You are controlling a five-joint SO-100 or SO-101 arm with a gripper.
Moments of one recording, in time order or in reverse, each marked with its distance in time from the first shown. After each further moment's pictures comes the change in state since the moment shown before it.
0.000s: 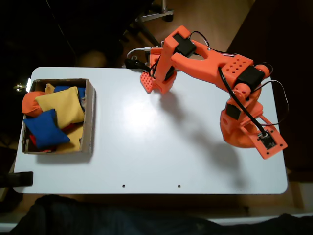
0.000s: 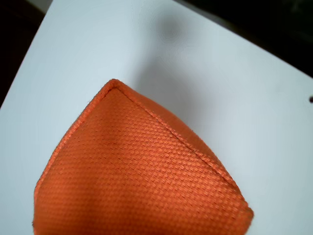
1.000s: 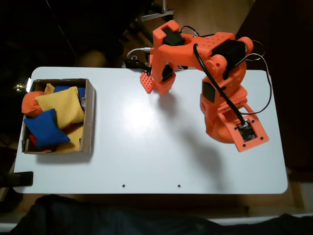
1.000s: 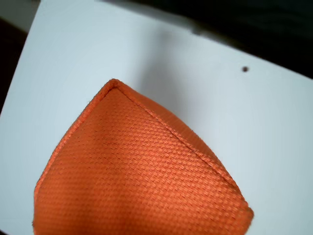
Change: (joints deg) arm 9.5 10.7 -5.6 15.3 -0.6
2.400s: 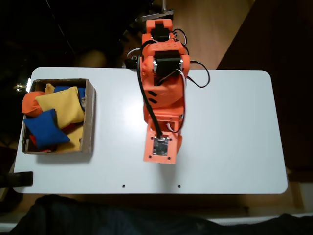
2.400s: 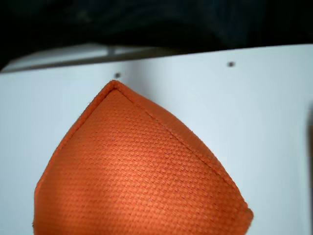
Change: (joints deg) arm 32.3 10.1 12.7 -4.0 -6.3
